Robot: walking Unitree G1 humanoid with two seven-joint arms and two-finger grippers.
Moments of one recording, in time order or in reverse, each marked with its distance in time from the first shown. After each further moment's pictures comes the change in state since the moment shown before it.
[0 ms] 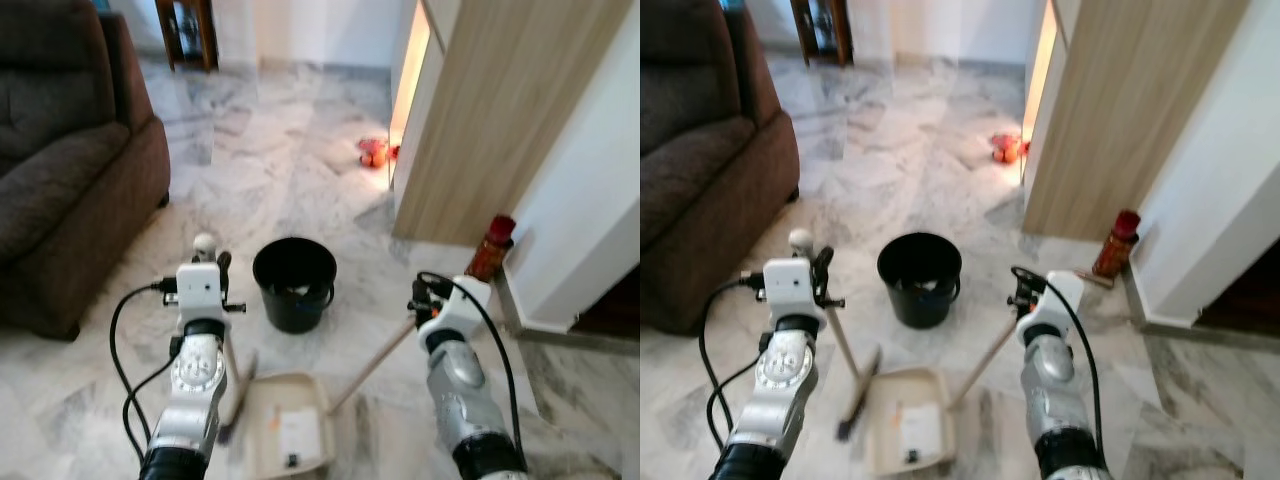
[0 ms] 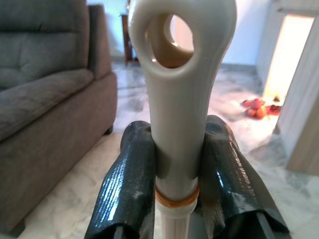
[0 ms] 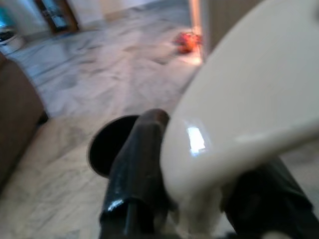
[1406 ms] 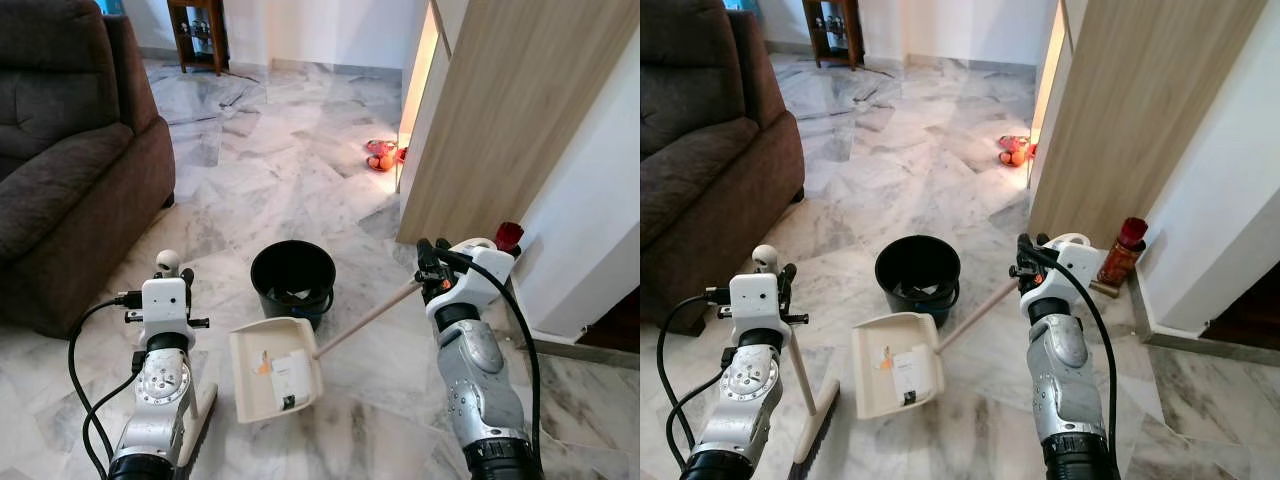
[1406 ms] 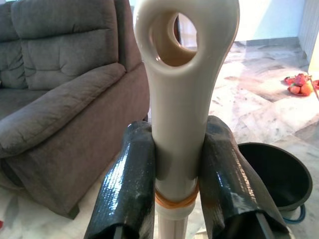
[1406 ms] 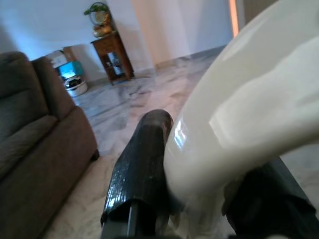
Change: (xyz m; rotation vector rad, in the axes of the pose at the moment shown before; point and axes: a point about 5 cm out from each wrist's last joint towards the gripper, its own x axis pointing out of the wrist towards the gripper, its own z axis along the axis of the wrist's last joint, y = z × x) left arm -0.001 0.037 -0.017 0.127 0.052 0.056; right arm -0.020 0.009 0.061 0.033 -0.203 0.151
